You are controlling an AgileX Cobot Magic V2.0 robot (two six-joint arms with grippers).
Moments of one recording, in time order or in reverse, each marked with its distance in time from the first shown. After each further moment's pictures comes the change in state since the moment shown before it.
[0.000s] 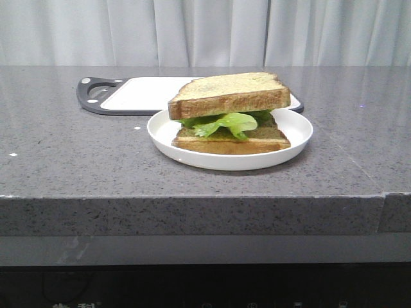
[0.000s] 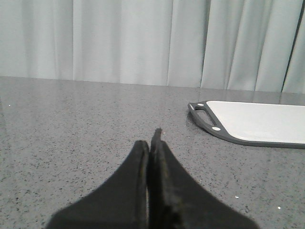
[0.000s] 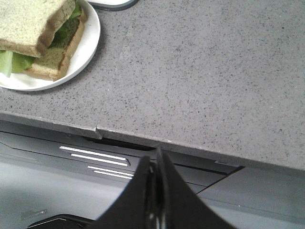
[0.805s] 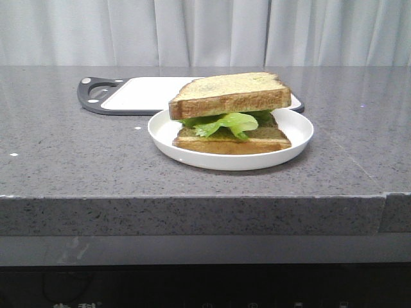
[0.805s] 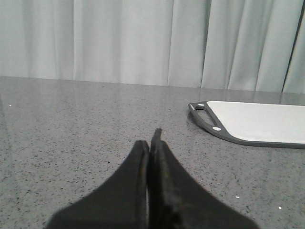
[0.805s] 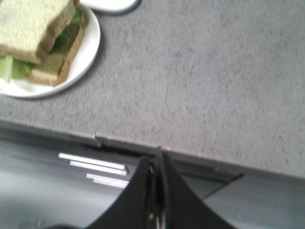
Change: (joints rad) left arm 0.000 0.000 0.000 0.000 -0.002 0.000; right arm 0.000 -0.029 0.034 0.000 -0.066 0.000
